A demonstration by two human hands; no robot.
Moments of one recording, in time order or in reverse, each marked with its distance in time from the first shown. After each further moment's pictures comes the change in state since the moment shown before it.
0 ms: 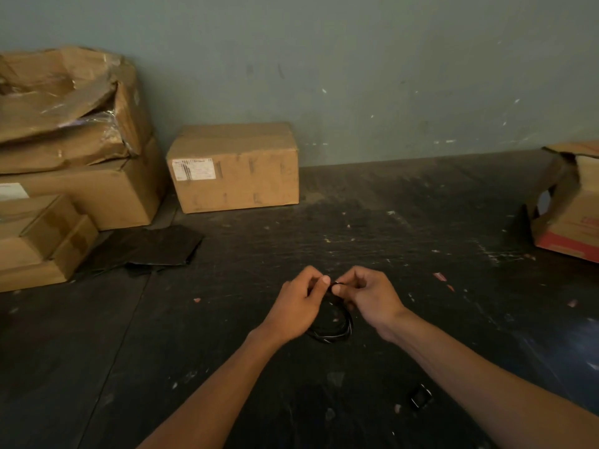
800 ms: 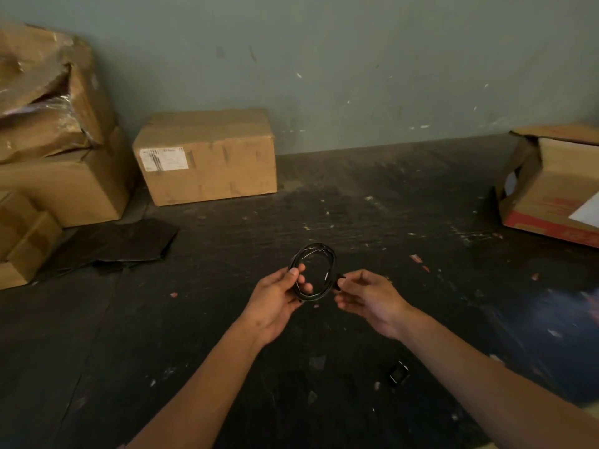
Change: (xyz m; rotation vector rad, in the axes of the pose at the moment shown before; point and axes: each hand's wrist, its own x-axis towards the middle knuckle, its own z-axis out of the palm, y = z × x) left_hand -0.005 -0.003 0.009 -1.066 0.059 -0.542; right_hand -0.012 0.028 -0.034 0.483 -0.052 0.326
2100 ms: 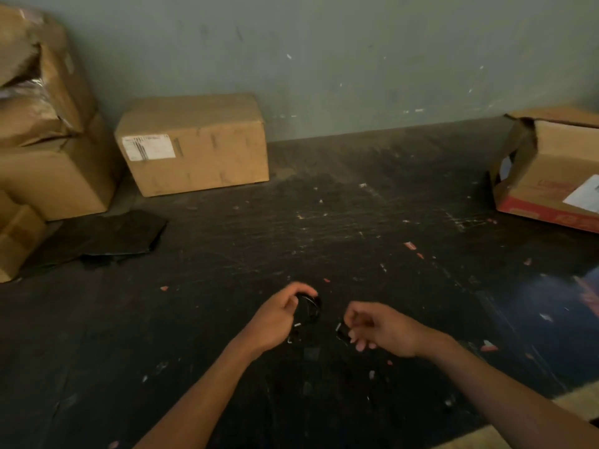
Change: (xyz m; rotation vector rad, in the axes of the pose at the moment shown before) left_hand -0.009 -0.029 -0.010 1.092 -0.123 0.071; right_hand -0.011 0.042 -0.056 -0.954 -0.367 -0.105
